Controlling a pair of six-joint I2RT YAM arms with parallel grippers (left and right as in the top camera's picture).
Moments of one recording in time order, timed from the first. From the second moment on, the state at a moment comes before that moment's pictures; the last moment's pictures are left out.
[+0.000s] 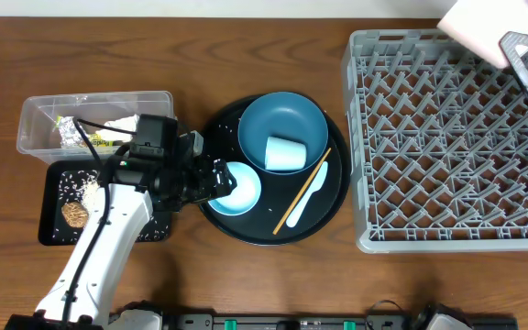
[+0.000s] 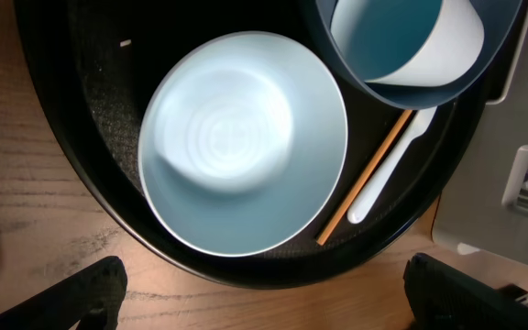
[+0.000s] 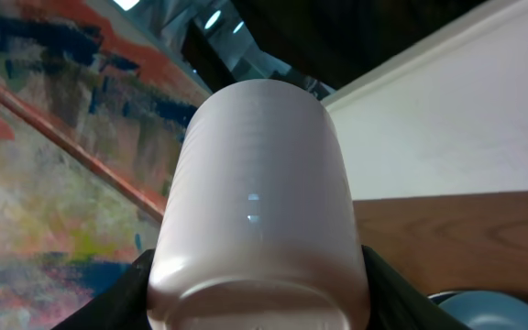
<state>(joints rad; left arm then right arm) -0.14 1.34 0.94 -0.88 0.43 -0.35 -0.45 1.16 1.36 0.19 -1.30 1.24</state>
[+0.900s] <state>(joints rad) -0.14 1.34 0.94 -0.88 0.43 -0.35 -0.12 1.28 1.70 -1.09 -0.30 0.25</state>
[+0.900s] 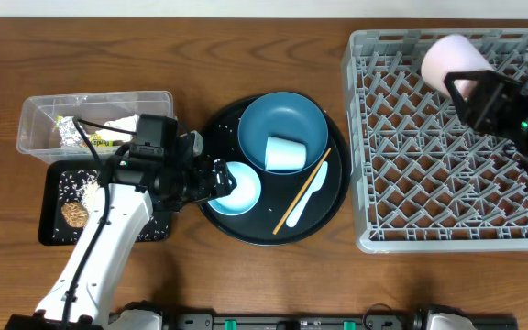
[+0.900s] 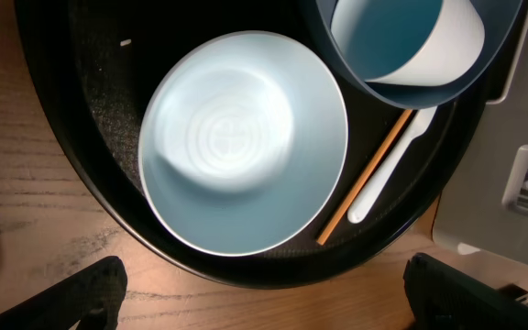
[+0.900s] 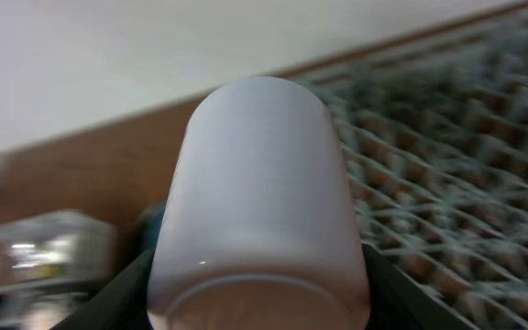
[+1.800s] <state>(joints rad) -0.14 1.34 0.94 -0.88 0.43 -0.35 0.02 1.70 1.70 -0.94 -0.07 0.09</state>
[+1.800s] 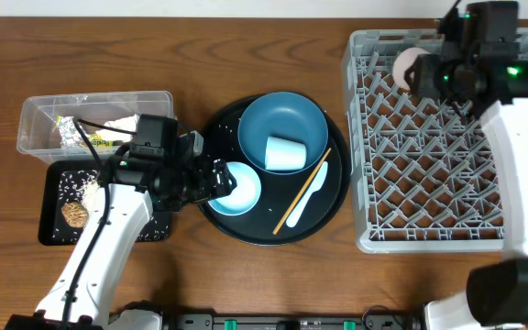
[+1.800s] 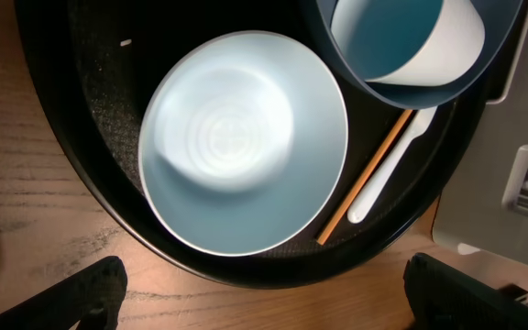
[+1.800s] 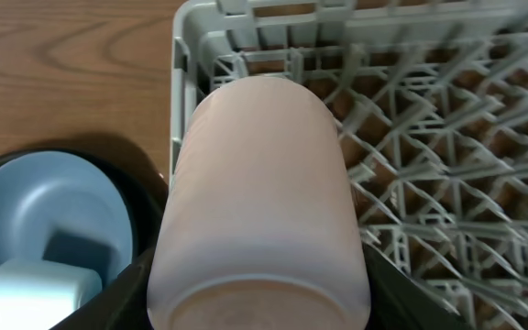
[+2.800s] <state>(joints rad) -0.14 1.34 0.94 -0.88 0.43 -0.35 0.07 1.99 1.96 -1.30 -0.03 0.08</state>
